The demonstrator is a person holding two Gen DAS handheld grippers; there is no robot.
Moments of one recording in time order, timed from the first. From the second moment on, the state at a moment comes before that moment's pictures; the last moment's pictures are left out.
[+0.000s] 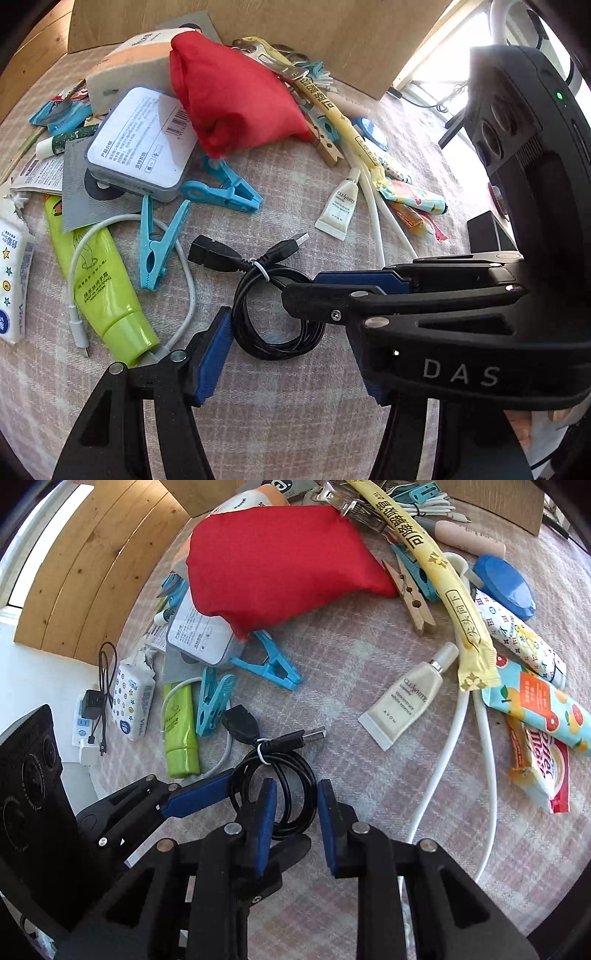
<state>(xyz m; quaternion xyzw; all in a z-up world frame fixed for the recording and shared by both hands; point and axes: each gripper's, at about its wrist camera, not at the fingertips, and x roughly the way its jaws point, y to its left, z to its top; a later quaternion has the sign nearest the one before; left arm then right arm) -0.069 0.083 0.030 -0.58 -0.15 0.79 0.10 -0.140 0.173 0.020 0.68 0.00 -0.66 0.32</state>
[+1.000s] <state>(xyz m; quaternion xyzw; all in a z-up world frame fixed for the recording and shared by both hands) -0.067 0.312 0.137 -0.52 -0.04 0.80 0.30 -0.097 0.450 0.150 0.58 -0.13 -0.78 0.17</state>
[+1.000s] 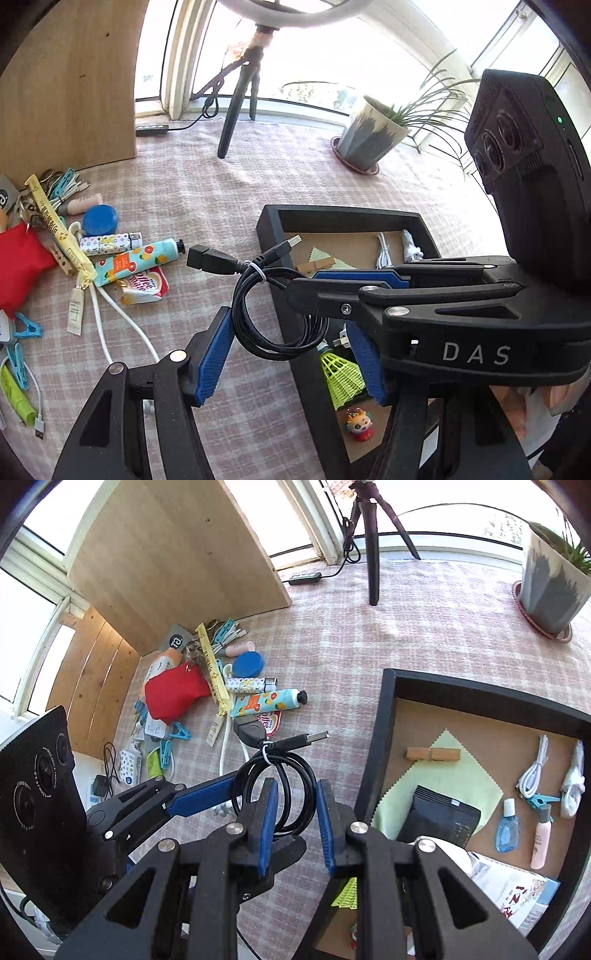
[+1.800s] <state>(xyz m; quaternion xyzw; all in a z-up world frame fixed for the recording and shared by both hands) -0.063 0.386 0.135 -0.53 -0.02 0.78 0.34 -0.044 0.597 0.149 0.57 -0.21 -0.79 0.05</state>
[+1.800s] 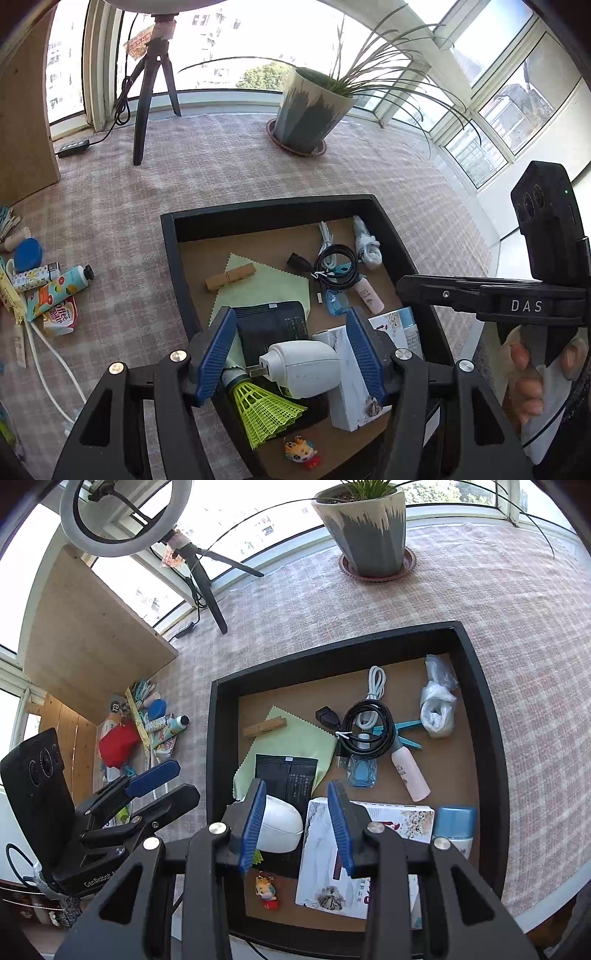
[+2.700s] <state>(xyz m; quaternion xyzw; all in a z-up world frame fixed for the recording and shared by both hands) -0.101 0.101 0.107 -0.53 -0.13 0.83 0.09 -0.162 0.305 0.142 0.59 -0.09 -0.76 0.26</state>
